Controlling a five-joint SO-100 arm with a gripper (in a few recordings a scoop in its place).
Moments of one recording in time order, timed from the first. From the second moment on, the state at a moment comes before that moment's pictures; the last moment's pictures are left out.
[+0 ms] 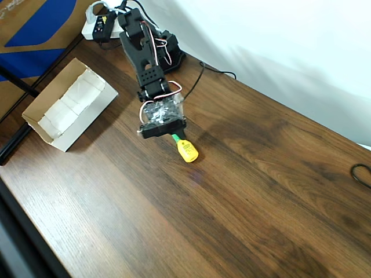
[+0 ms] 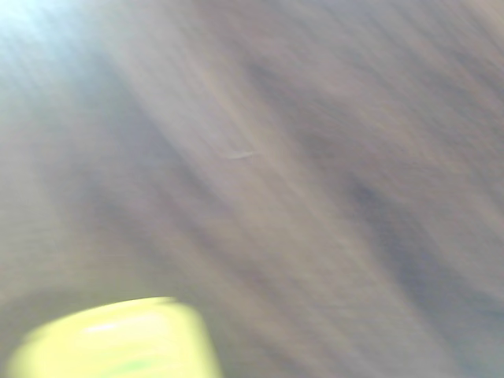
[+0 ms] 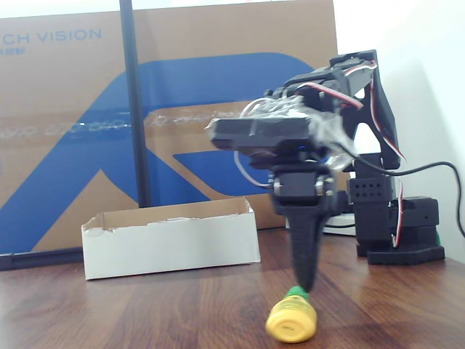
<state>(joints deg) -51.1 74.7 87.5 46.9 -10.7</state>
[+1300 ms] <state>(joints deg) -46.7 71.5 84.4 53.7 -9.2</state>
